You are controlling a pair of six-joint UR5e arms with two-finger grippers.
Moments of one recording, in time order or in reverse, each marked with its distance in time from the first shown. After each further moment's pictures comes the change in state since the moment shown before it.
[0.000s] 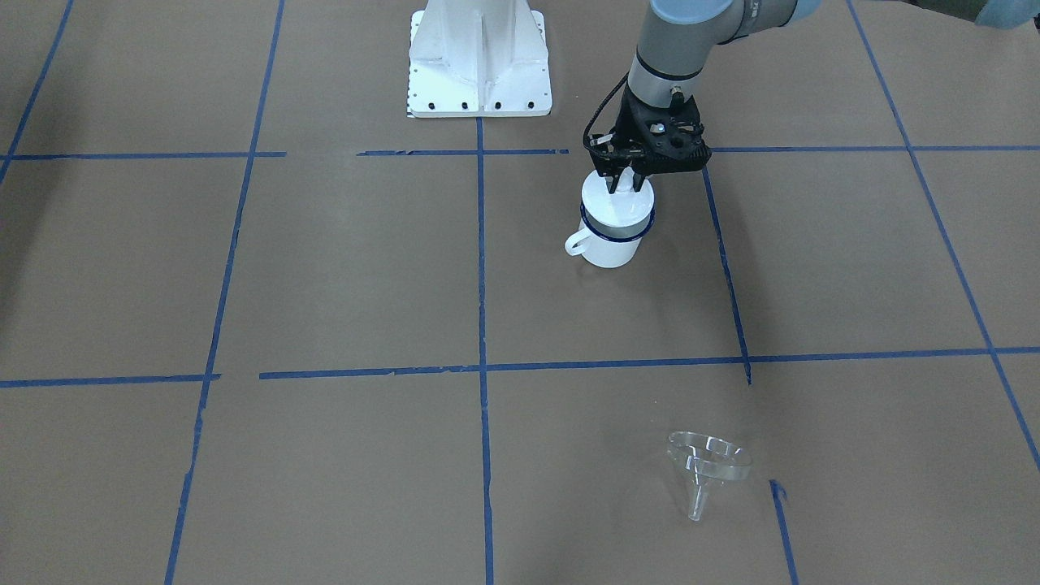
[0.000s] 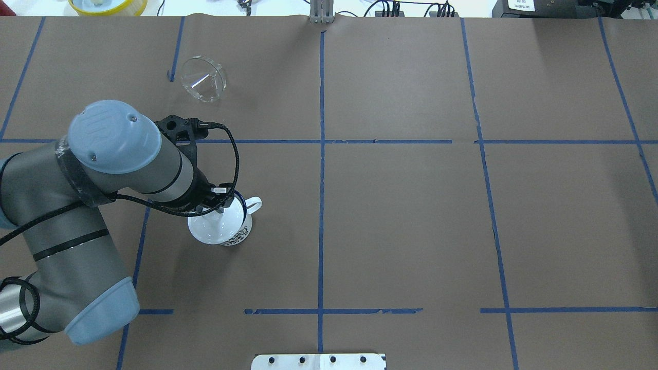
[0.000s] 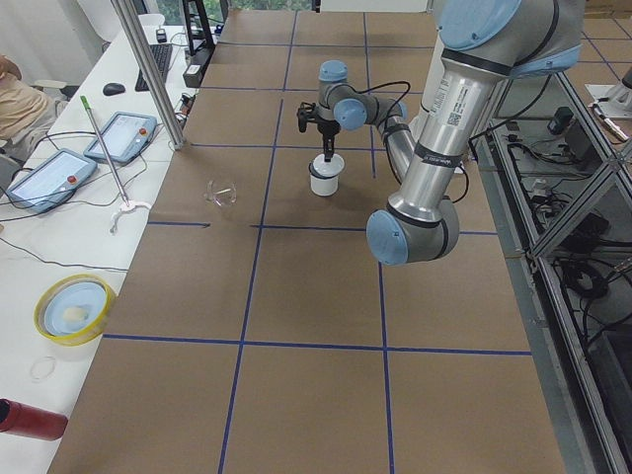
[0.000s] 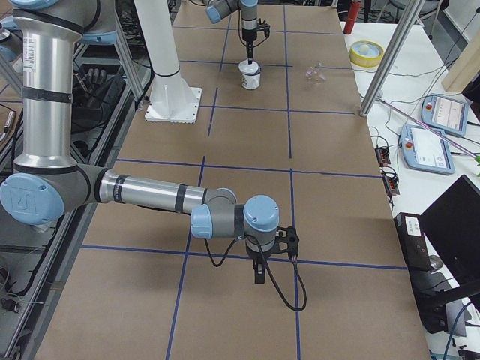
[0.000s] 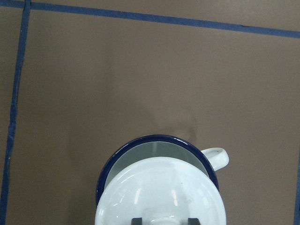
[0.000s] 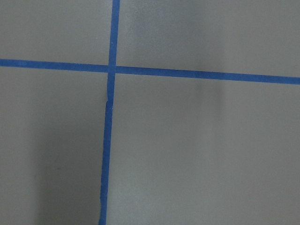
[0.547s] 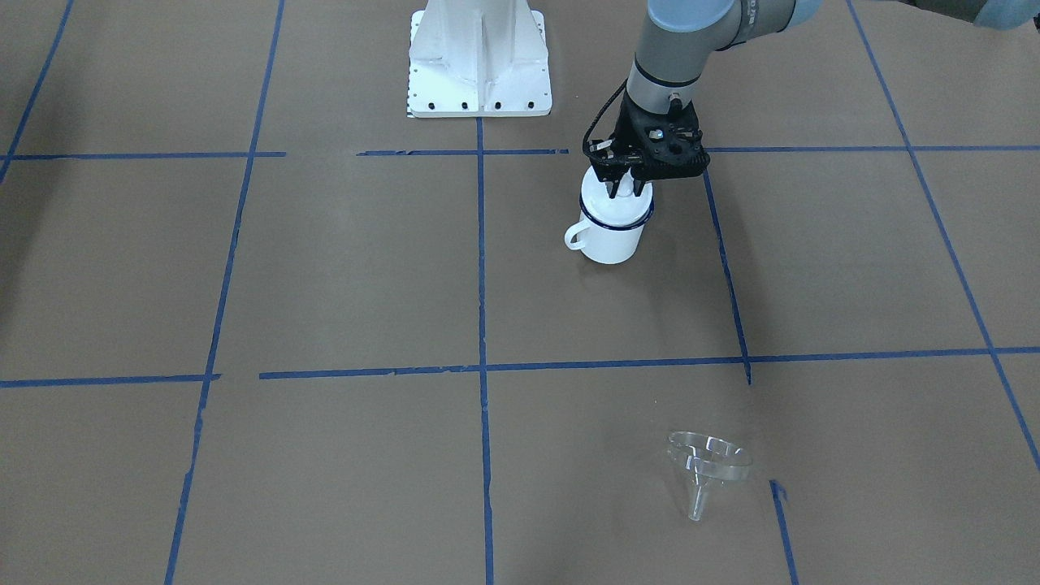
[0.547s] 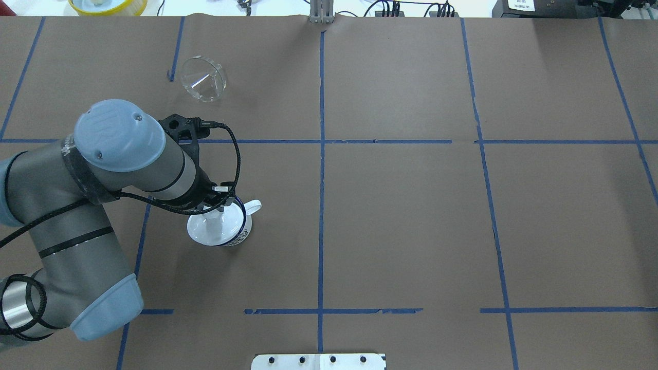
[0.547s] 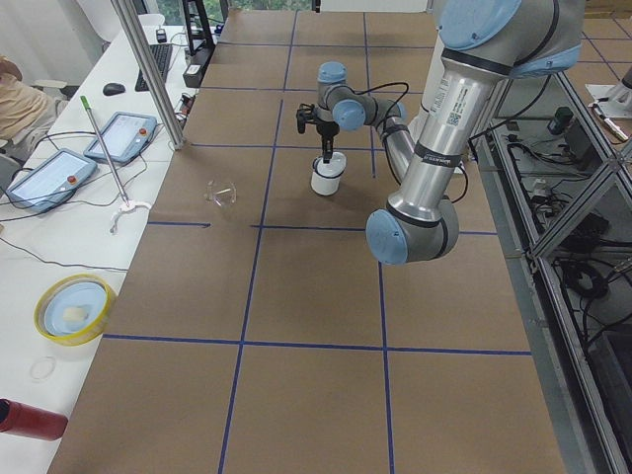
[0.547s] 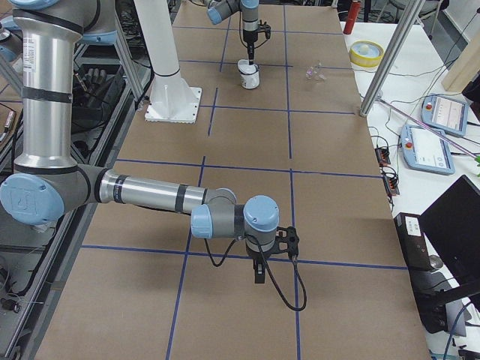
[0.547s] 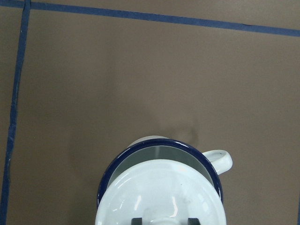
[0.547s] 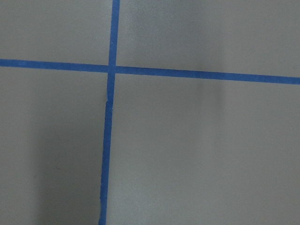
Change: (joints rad) left arm -0.001 -0.006 0.016 -0.002 0.001 0.007; right arm 0.000 0.000 0.000 0.000 0.000 0.000
